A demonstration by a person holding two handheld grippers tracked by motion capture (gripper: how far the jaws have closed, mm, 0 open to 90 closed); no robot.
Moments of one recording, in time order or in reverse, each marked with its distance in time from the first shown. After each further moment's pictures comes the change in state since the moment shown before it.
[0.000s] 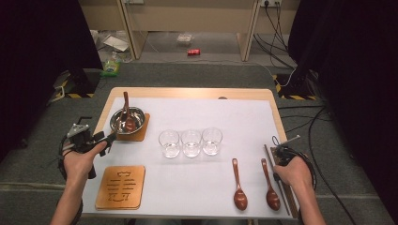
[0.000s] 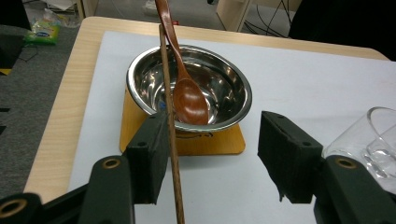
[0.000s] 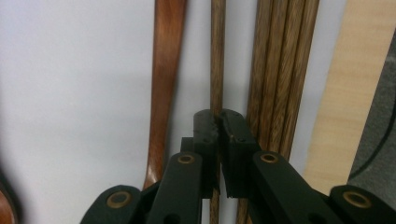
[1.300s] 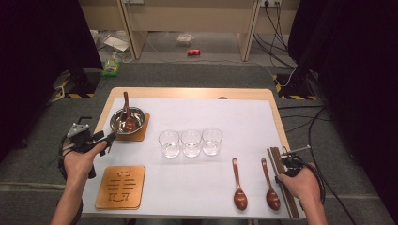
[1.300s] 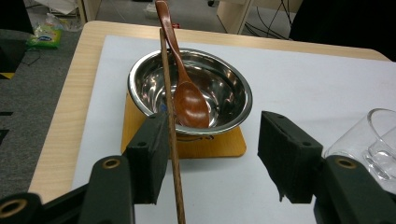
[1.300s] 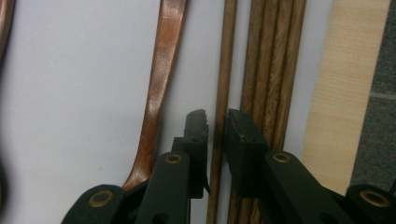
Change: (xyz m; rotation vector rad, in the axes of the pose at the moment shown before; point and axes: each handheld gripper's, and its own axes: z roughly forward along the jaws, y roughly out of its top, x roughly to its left) left arm -0.001 0.000 0.001 -0.004 0.001 0.006; right arm -0.010 -0.032 0.001 -0.156 0.044 -0.041
